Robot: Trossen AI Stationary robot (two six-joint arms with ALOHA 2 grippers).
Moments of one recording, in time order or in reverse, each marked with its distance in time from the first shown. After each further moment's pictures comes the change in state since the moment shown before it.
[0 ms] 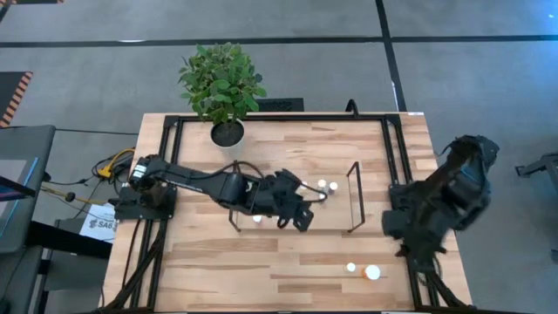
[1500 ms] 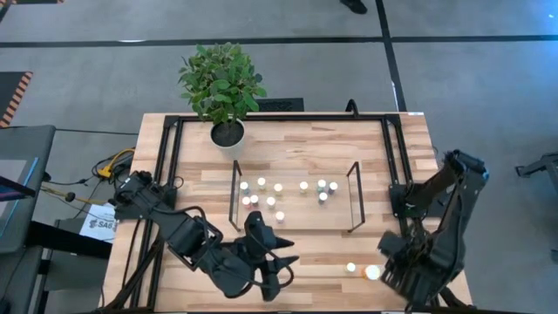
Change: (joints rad) left arm -0.370 0.000 0.178 0.056 -0.247 0.234; right arm 0.257 0.188 -0.295 0.017 0.181 0.757
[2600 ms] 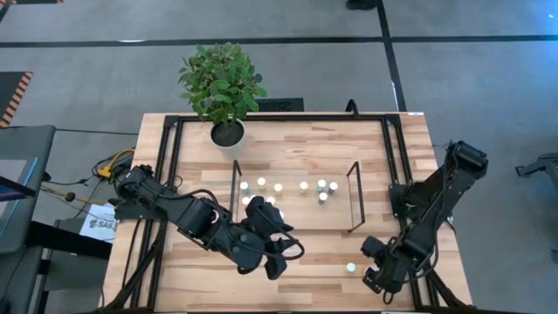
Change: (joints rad) left arm 0.101 -0.020 0.000 -0.127 0.124 -0.039; right arm -0.092 -0.136 -0.557 0.803 -0.141 0.055
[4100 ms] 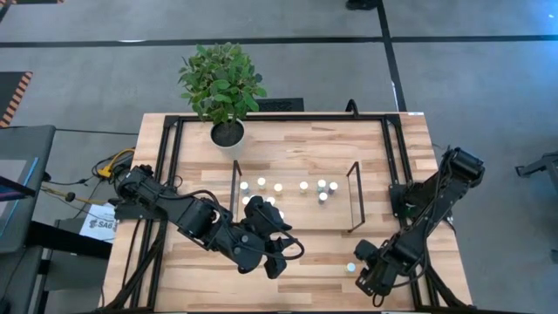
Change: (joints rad) left arm 0.000 0.001 0.000 -0.033 -0.006 -0.019; right arm -0.035 0.100 0.002 0.080 -0.003 -0.035
